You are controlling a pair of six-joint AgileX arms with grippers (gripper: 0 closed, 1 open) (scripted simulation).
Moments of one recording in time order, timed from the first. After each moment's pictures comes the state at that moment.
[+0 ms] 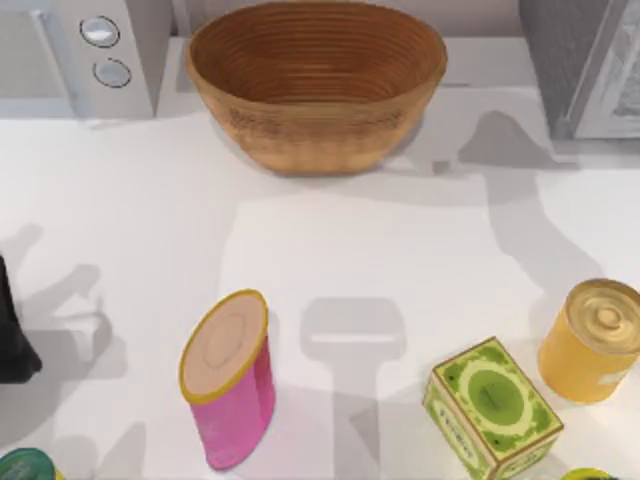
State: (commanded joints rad) left arm 0.00 0.00 0.00 0.00 0.00 0.00; right arm 0.69 1.28 1.89 -0.61 0.70 0.01
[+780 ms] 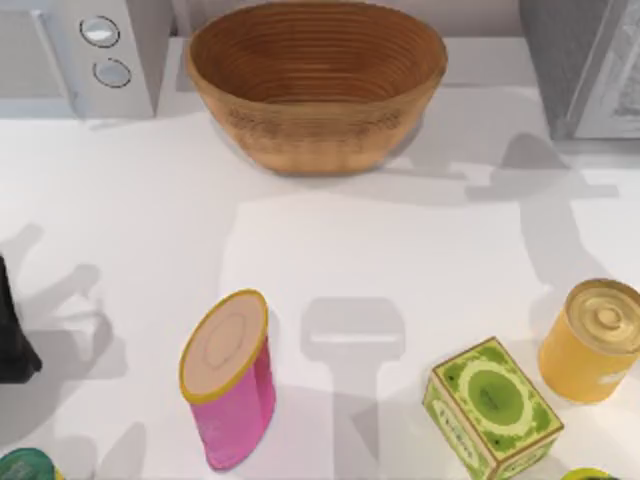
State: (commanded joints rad) left arm 0.00 0.00 0.00 0.00 0.00 0.00; right arm 0.56 1.06 1.52 -0.51 0.57 0.01
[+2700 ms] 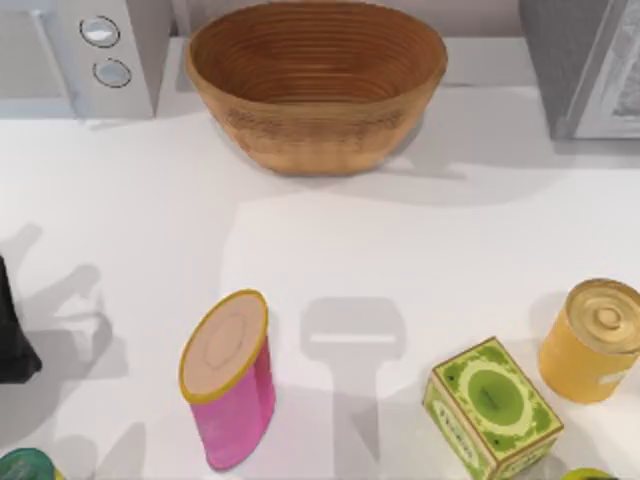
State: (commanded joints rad) left arm 0.00 0.00 0.00 0.00 0.00 0.00; right arm -0.07 0.21 0.11 -0.16 -0.15 -0.21
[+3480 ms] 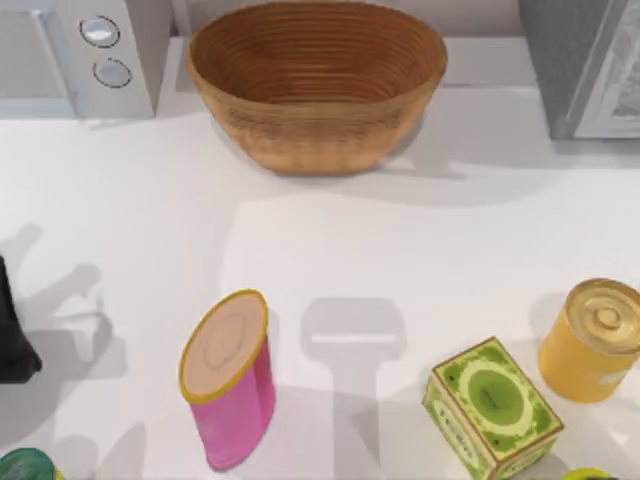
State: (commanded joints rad) left arm 0.00 0.00 0.00 0.00 0.00 0.00; right arm -0.48 1.43 0.73 -0.96 -0.98 -1.65
